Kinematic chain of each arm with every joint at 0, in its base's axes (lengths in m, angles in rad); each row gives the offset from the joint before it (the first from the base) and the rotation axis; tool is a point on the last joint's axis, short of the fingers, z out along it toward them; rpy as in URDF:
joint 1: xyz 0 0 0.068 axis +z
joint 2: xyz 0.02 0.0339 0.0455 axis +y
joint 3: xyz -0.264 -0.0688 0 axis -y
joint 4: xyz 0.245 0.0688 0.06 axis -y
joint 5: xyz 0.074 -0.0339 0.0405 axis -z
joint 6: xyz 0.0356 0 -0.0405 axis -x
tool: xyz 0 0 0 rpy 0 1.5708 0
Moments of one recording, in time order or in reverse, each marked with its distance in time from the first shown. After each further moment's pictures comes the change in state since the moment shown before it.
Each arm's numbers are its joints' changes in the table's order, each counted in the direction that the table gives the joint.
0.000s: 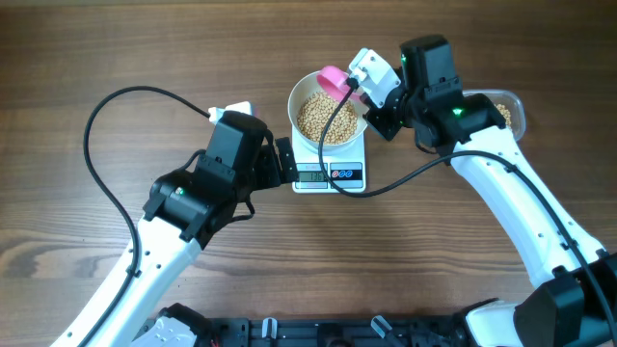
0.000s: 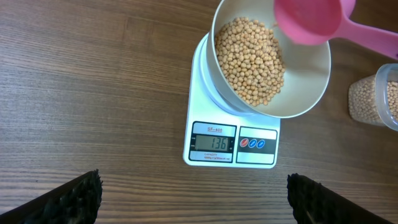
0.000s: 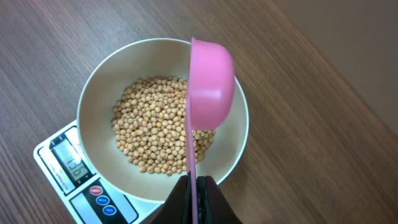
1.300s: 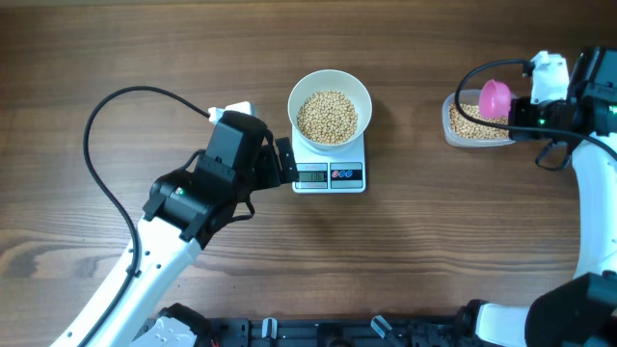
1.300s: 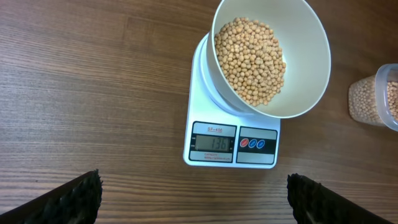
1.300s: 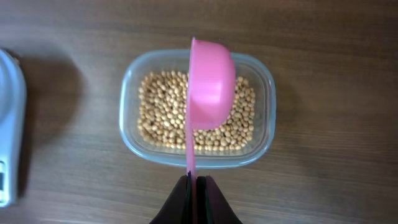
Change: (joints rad) left arm 0.000 0.000 0.000 0.000 0.000 0.000; right arm -0.645 -0.054 0.002 -0.285 0.045 -0.224
